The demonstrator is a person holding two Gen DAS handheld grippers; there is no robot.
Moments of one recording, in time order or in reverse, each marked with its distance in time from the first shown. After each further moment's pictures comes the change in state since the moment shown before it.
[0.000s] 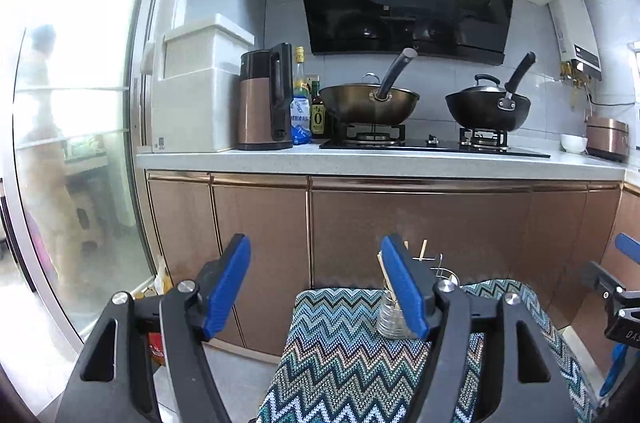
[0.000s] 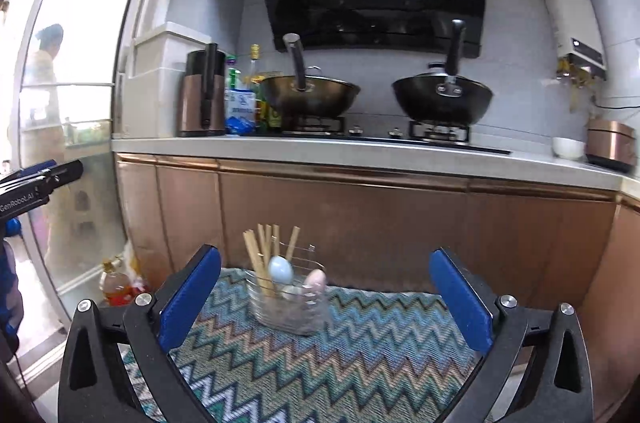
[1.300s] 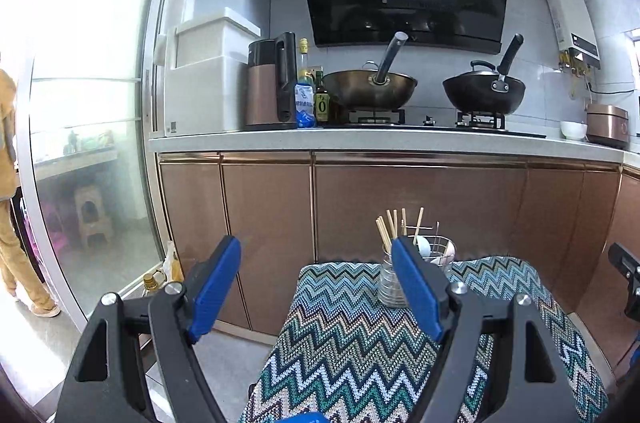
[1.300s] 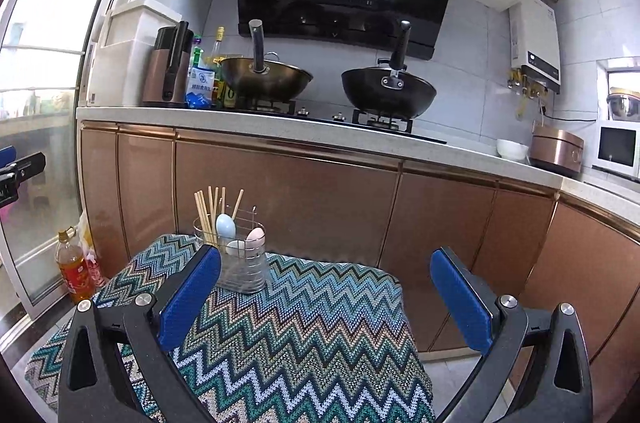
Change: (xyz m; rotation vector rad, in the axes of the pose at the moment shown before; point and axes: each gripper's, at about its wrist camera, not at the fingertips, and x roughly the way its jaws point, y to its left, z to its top) left arm -0.033 -0.010 -0.050 0.002 0.017 0.031; right arm -0.051 -0.013 -0.035 -0.055 0.015 -0.188
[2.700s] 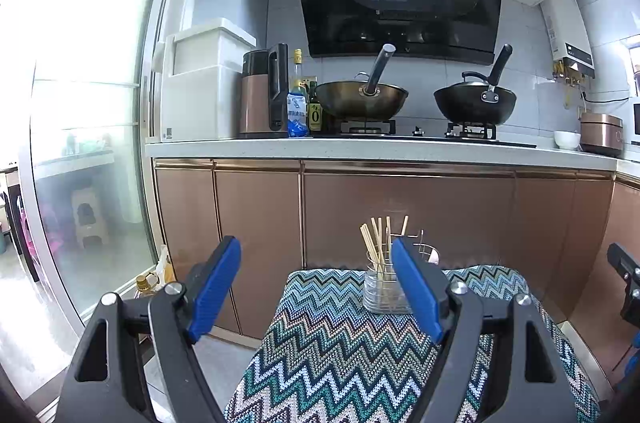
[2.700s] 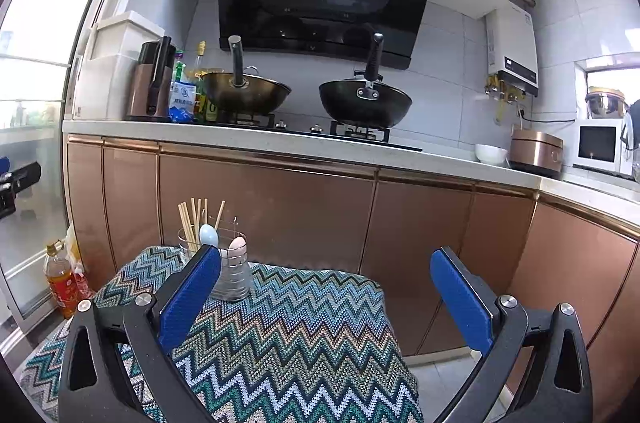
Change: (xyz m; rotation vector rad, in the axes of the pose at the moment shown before) left arm -0.016 -0.017 -0.002 -0.018 -0.036 -0.012; right arm -0.018 -0.014 -0.001 0.024 -0.052 -0.065
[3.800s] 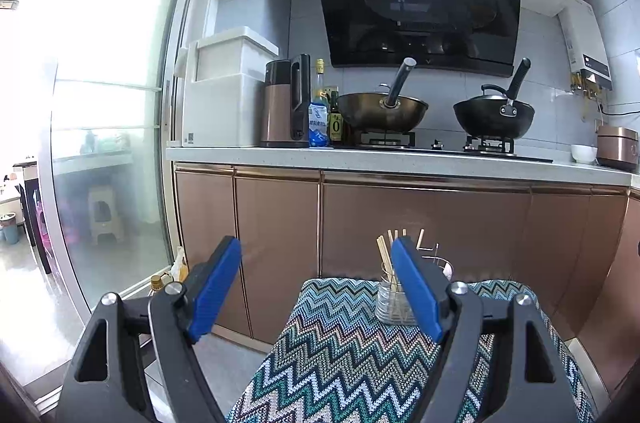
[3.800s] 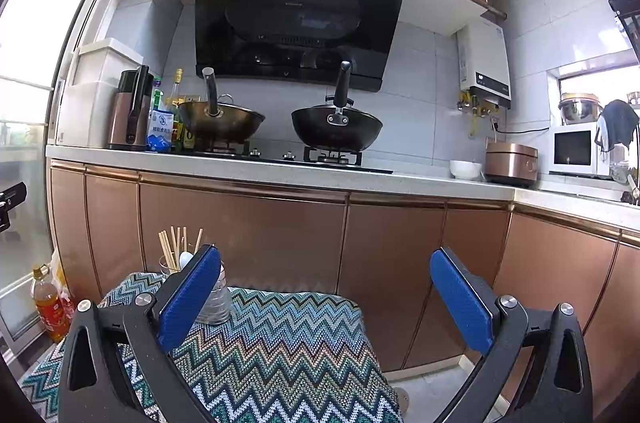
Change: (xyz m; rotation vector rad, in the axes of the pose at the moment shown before) left arm -0.008 -0.002 0.006 -0.035 -0.034 0.078; right arm -0.019 -0.018 0.008 0.037 -0.083 -0.071
